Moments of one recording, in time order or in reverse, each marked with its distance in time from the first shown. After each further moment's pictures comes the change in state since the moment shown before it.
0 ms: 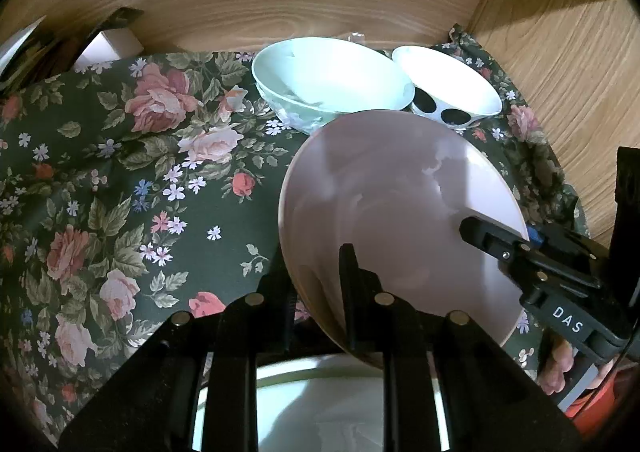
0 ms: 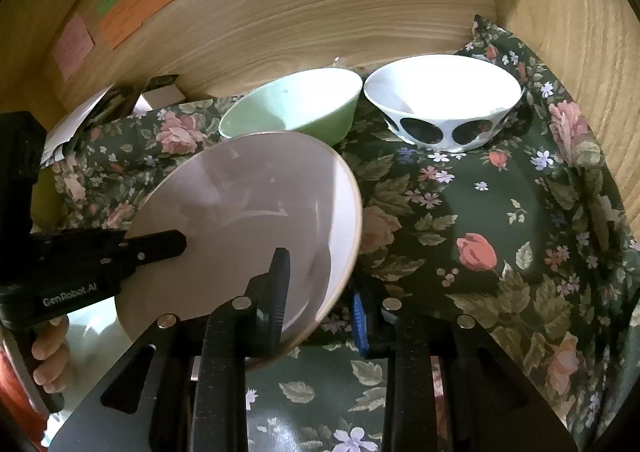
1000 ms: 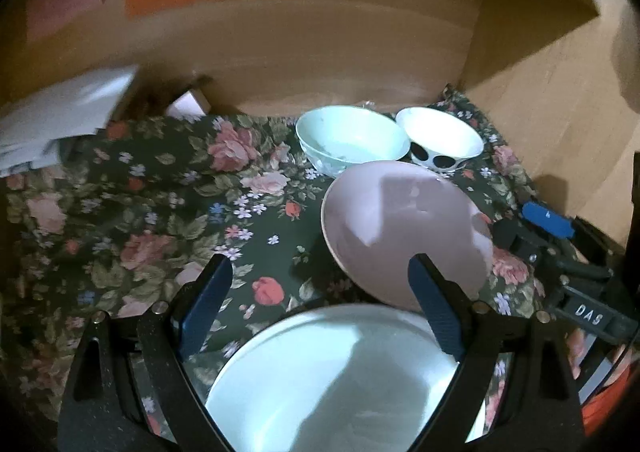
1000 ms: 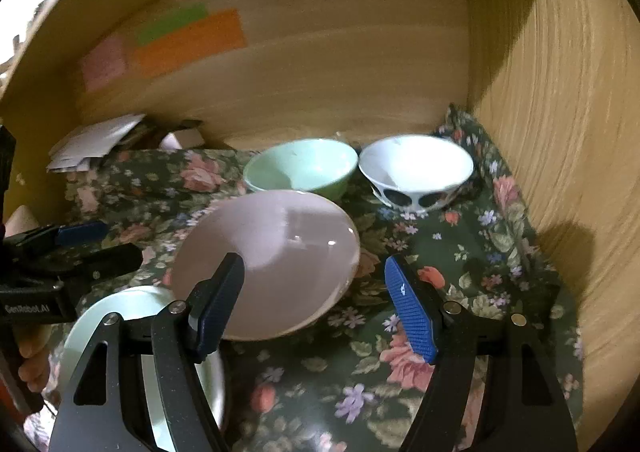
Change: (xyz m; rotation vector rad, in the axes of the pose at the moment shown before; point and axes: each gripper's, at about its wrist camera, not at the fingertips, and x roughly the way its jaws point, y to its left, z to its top) left arm -0.078 0.012 -0.027 -0.015 -0.204 0.070; right arm -0.054 0.027 -0.005 -0.076 -0.180 -0.112
